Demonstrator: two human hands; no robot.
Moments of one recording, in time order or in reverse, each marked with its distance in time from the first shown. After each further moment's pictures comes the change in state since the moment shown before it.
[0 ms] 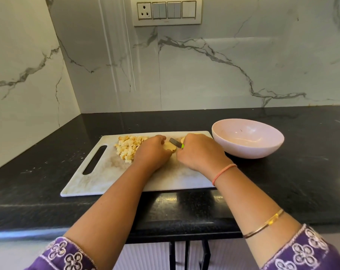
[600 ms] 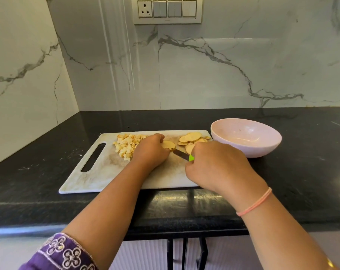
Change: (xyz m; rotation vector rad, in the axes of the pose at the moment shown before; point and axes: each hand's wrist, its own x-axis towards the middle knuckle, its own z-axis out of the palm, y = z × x) left_hand 0.002 -0.005 0.000 0.036 -0.009 -0.004; right_hand -0.057 -0.005 -0.029 -0.196 0.011 -0.093
